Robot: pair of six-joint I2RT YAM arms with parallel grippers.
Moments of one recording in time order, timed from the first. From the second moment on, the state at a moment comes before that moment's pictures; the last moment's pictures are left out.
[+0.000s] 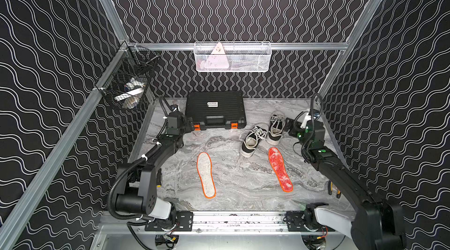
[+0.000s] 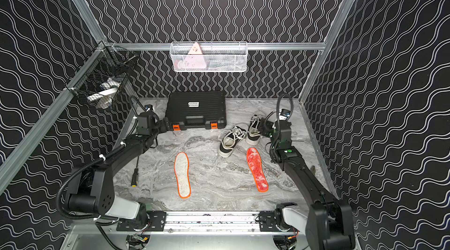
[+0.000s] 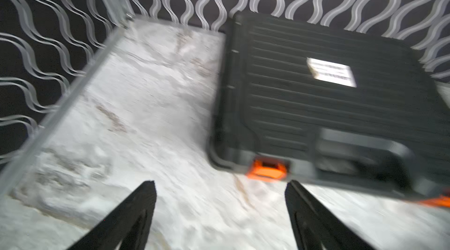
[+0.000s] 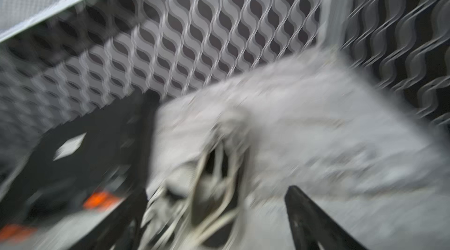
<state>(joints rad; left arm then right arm) -0.08 1.46 0.94 -0.09 -0.16 -0.29 0.22 1.13 0.74 -0.03 0.13 0.45</state>
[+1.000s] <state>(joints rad) -0.71 1.44 1.14 -0.83 -0.16 -0.60 0.58 1.72 1.19 -0.63 0.14 0.77</state>
